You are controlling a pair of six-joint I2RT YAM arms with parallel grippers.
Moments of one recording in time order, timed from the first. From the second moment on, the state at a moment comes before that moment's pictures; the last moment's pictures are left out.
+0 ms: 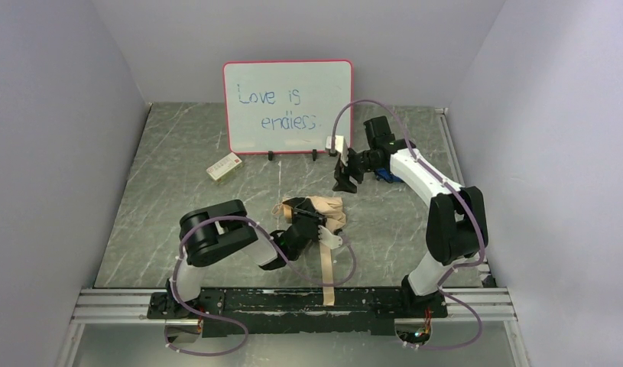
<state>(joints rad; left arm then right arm) -1.14 2.00 0.68 0.89 -0.57 1.06 0.30 1.67 1.24 -0.60 -0.77 -0.97</state>
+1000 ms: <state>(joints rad) -1.17 2.06 0.66 1.03 -0.64 1.15 0.47 1.88 1.24 -0.72 -0.68 -1.10</state>
